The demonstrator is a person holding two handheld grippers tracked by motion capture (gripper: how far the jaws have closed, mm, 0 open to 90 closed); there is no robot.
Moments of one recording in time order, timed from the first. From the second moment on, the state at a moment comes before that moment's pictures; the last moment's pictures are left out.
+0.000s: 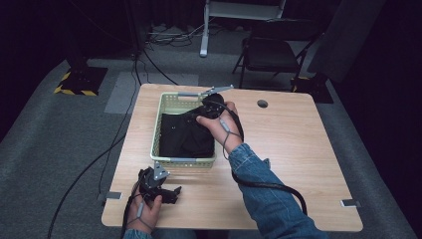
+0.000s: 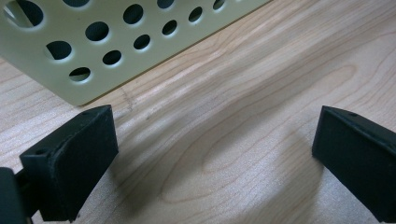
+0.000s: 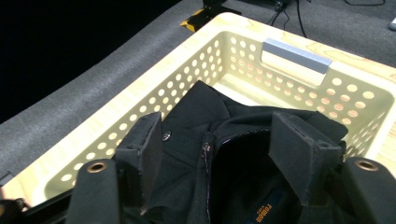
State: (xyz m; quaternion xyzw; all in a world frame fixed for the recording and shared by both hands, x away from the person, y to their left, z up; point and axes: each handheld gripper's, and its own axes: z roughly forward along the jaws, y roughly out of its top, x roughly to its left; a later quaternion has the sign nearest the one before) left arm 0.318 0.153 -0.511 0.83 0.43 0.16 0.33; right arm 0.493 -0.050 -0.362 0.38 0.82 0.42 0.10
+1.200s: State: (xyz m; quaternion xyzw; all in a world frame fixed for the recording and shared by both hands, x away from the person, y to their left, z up) left arm 0.318 0.153 -0.511 0.83 0.43 0.16 0.33; right arm 0.466 -0.138 -0.315 0.34 0.82 0.44 0.16
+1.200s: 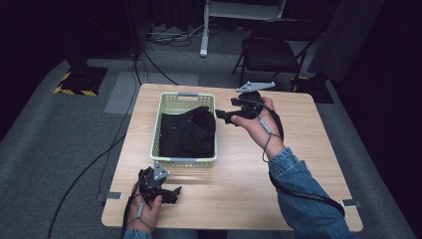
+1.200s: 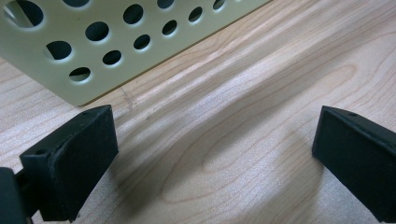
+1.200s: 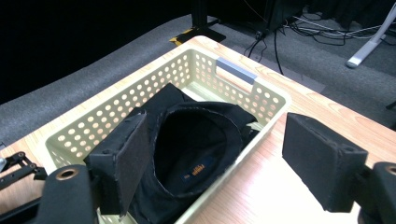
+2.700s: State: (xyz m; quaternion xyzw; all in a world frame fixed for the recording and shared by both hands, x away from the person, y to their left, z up) left arm 0.317 0.153 -0.511 0.83 0.43 0.16 0.33; right arm 0.441 -0.212 -0.304 0.34 0.80 0.45 0.18
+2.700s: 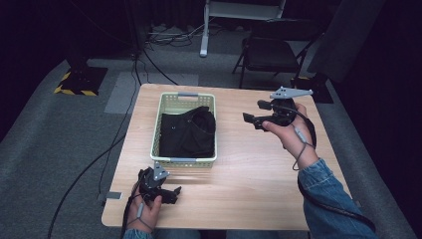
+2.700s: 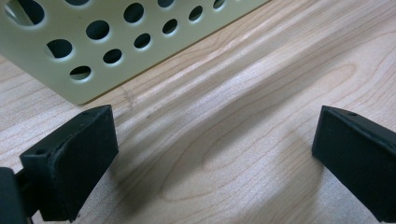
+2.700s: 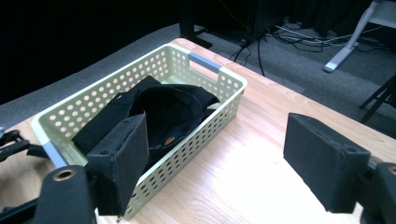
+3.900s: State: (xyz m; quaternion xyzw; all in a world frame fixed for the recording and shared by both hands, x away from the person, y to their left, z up) left arm 0.317 0.153 -0.510 0.83 0.43 0.16 0.33; right arm 0.426 -0.267 -0.307 0.37 0.79 0.44 0.20
